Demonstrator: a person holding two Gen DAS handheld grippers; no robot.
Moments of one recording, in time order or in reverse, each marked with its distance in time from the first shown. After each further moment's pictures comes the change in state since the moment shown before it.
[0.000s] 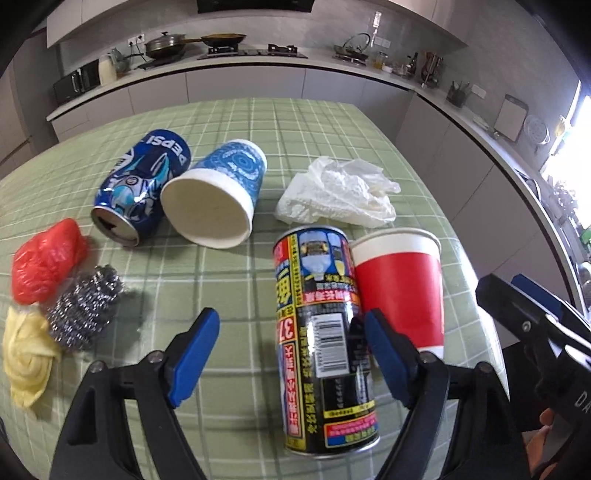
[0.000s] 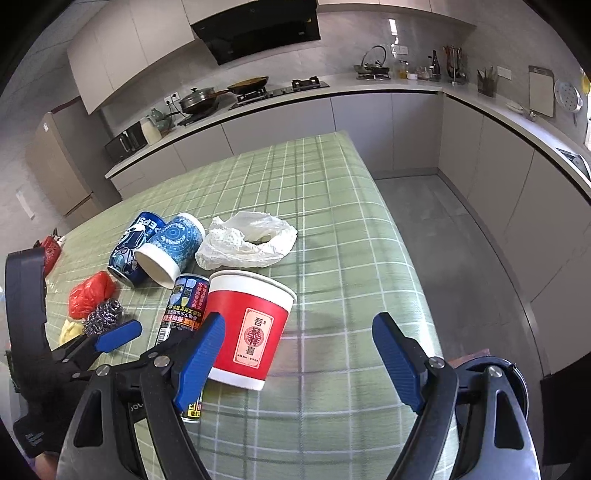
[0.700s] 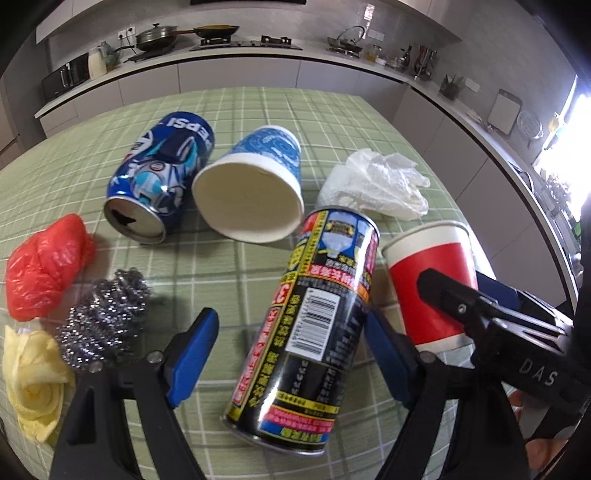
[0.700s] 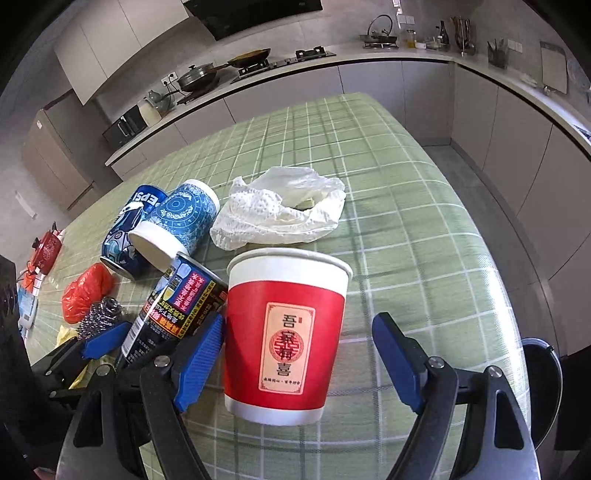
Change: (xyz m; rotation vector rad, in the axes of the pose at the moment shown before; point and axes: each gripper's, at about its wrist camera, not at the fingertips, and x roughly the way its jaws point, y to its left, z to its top) left arm -0.001 0.037 -0.005 0.024 0.041 -0.051; right arm 0.061 0.036 -0.005 0.033 0.109 0.038
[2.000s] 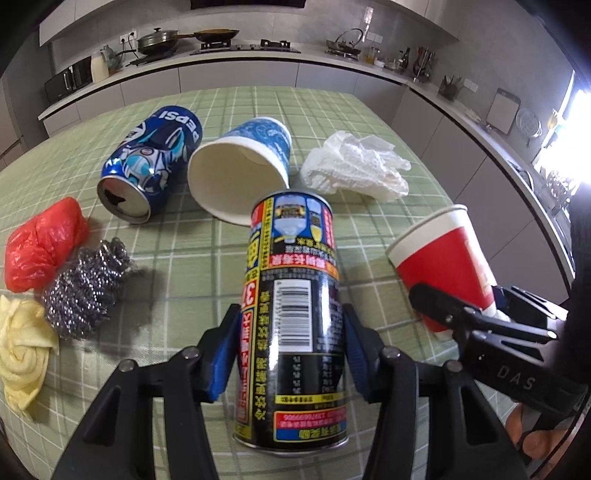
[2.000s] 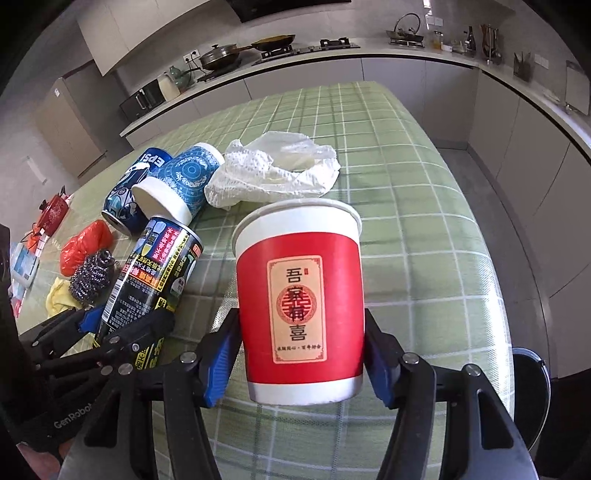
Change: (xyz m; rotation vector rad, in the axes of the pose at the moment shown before) left arm 0.000 -0.015 -0.018 -0.003 -0.034 0.023; right arm -0.003 -0.022 -0.020 -0.107 0.050 0.035
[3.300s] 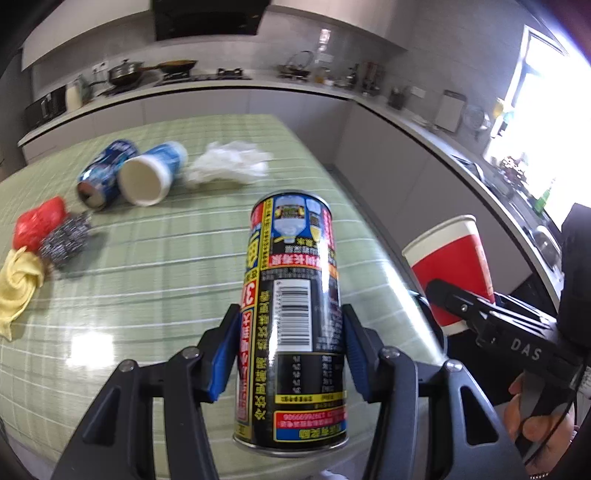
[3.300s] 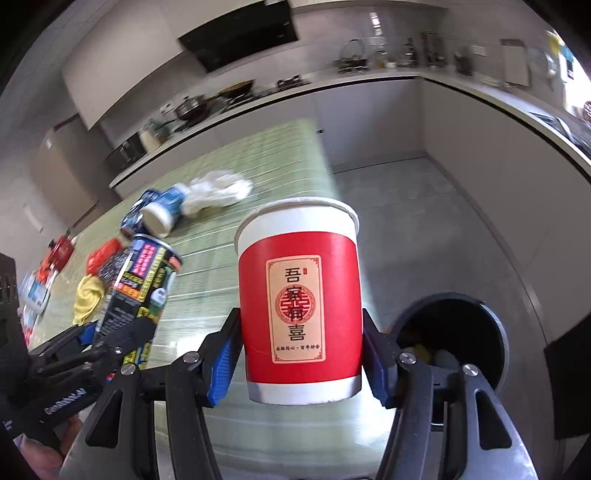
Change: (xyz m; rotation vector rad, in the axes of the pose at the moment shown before) left arm -0.071 -0.104 -0.066 0.095 -0.106 -0.122; right arm -0.144 -0.095 -0.104 0.156 -0.166 -0.045
